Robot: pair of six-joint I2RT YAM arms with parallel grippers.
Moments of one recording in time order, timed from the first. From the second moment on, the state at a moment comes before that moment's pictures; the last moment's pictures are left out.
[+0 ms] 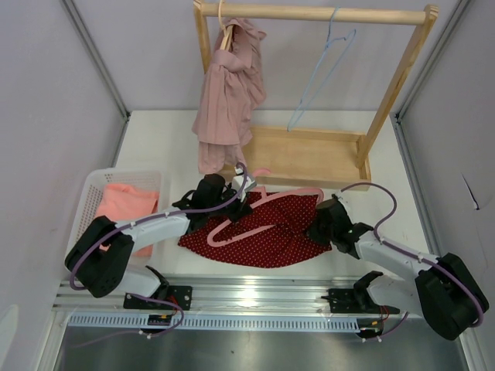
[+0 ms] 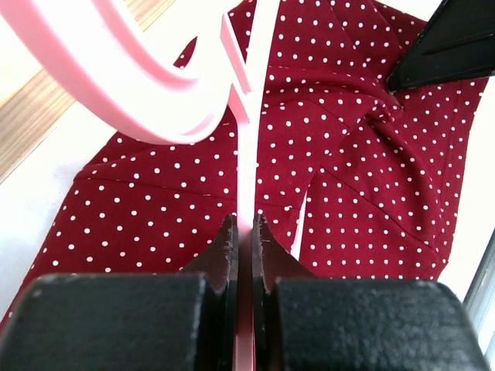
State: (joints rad) left arm -0.65 1.39 0.65 0.18 0.36 0.05; right arm 0.59 1.14 0.41 -0.17 0.11 1.04
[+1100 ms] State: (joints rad) left arm -0.65 1.41 0.65 0.25 0.29 0.06; right arm 0.17 0.93 0.56 -0.53 -0.03 0.73
